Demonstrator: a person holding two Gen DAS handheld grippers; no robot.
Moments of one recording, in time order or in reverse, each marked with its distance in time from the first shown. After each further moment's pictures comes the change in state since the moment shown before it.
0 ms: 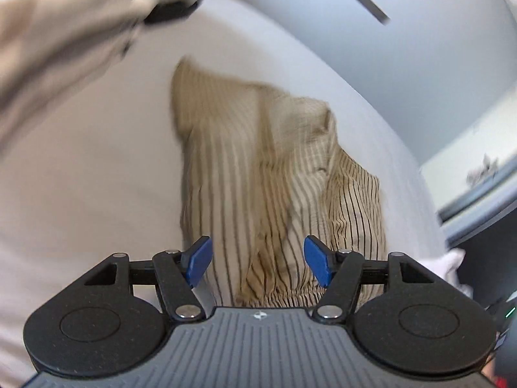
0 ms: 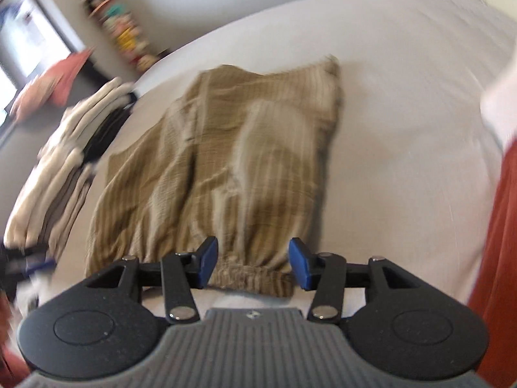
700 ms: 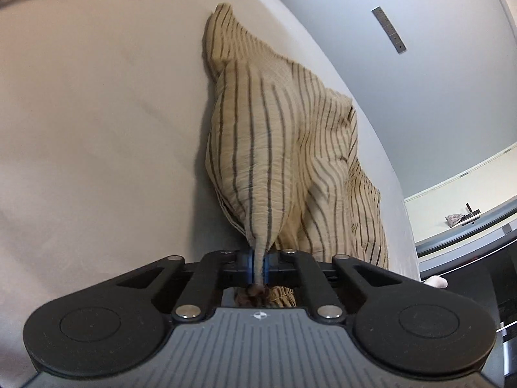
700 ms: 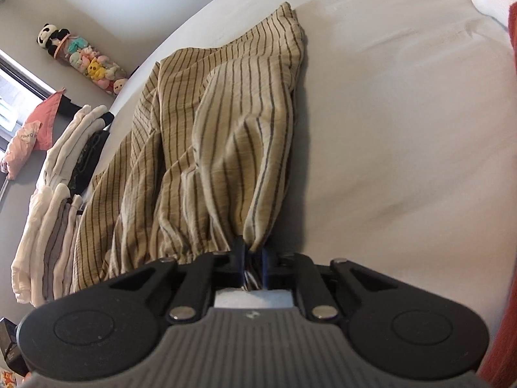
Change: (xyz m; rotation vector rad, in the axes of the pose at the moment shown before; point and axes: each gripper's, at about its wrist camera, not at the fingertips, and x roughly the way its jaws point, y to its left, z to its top) left arm 0.053 0.039 -0.024 -0.143 -0.042 -0.109; right arm 0.046 -0.006 -0.021 0.198 0.022 0.042
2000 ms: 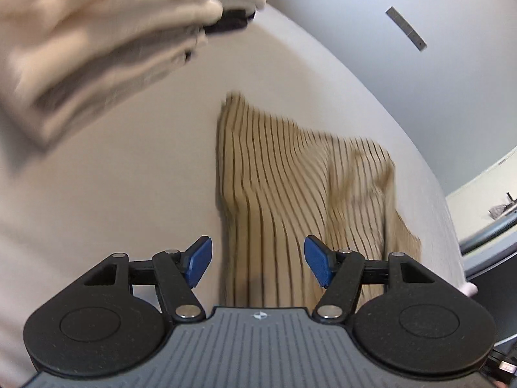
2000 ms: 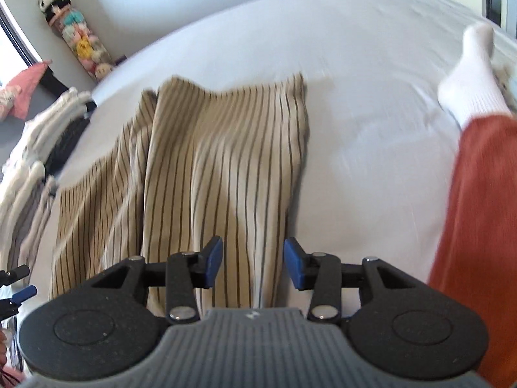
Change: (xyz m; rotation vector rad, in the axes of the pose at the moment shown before) left arm -0.061 0.000 0.079 0.134 -0.068 0.187; right arm -0.045 0.032 0.037 -0.189 -0.077 -0.184
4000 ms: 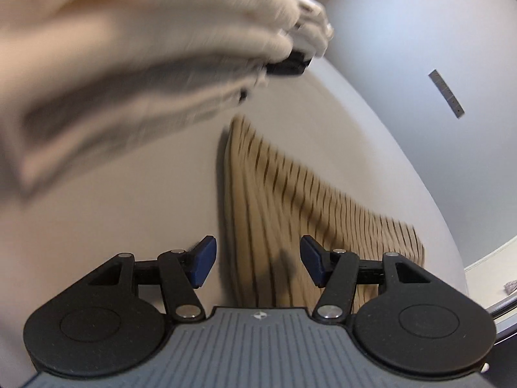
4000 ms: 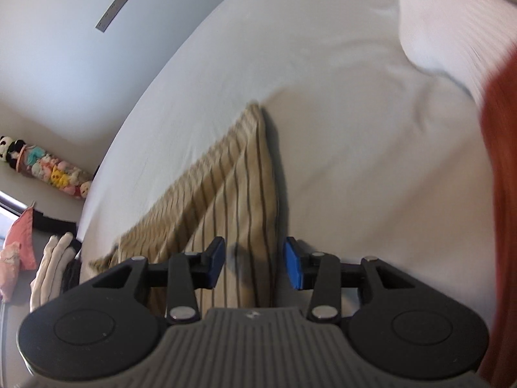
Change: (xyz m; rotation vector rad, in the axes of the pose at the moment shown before) left arm 0.036 0.052 -0.002 -0.225 -0.122 0.078; right arm 0.098 -0.100 0.048 0.500 -0.095 0.110
